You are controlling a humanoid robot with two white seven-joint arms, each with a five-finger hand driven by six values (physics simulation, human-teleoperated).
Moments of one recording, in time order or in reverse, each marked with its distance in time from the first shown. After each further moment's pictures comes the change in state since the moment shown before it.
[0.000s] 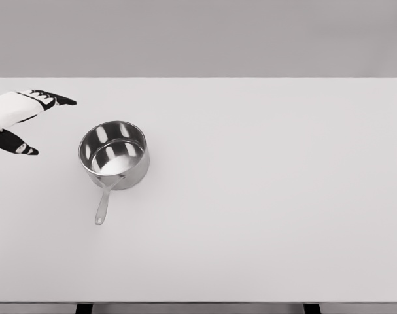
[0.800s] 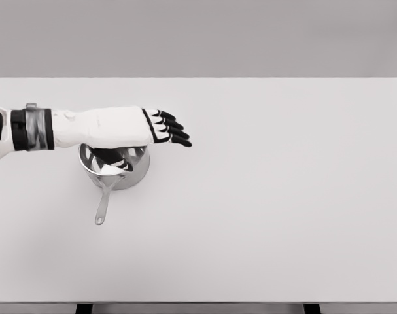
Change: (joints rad) left arm -0.443 -0.159 -0.523 -0.056 0.084 -0.270 -0.029; right arm 0.011 0.000 -0.020 0.000 0.001 0.002 0.000
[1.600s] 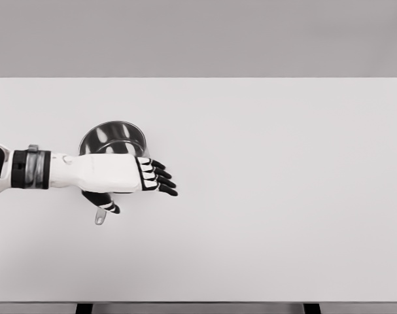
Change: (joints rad) left arm 0.140 0.075 -0.035 -0.001 -0.023 -0.091 0.000; right arm 0.000 0.000 0.000 0.000 0.000 0.000 0.000
